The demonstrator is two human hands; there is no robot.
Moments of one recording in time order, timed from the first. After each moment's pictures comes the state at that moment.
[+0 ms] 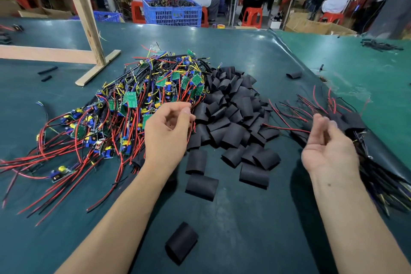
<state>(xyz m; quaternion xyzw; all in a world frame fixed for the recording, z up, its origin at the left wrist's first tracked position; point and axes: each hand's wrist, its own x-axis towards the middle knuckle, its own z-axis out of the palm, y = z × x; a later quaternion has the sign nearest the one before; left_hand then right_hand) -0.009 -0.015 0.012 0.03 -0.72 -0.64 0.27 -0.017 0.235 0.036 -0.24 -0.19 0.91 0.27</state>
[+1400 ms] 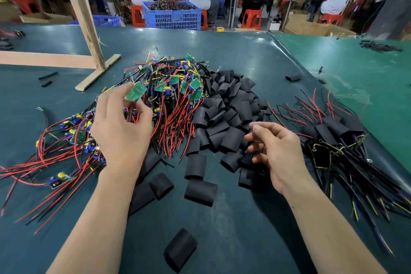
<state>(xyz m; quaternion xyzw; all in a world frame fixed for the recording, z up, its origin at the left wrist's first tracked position) -0.024 -0.073 0.018 0.04 -0.77 -0.26 0.58 -0.007 0.180 0.024 -0.09 -0.66 0.75 0.05</state>
